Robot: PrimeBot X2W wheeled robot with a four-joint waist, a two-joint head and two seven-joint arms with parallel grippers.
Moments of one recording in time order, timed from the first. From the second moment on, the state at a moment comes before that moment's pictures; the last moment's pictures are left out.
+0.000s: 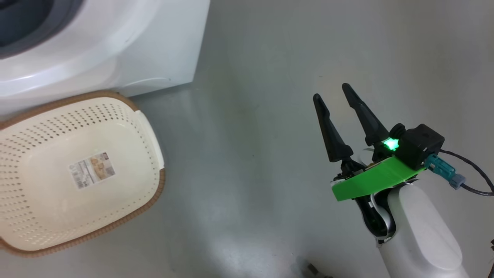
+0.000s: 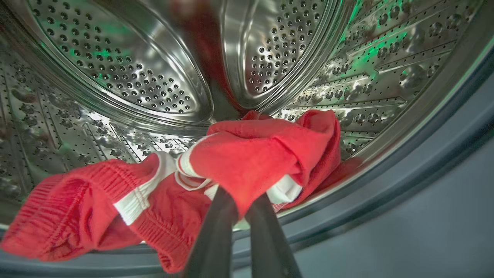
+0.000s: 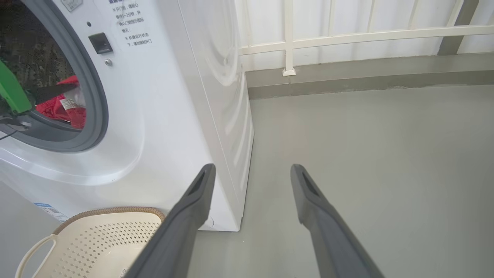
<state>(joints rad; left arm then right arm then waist) -1.38 0.39 -0.50 1.23 -0.52 -0.13 -0.25 -0.45 -0.07 0.21 0.18 0.34 0.13 -0.25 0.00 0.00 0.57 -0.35</state>
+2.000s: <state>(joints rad) -0.33 0.13 0.08 -0.29 -0.34 -0.13 -0.26 -0.33 -0.19 0.11 0.18 0.34 0.13 -0.26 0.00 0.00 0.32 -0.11</state>
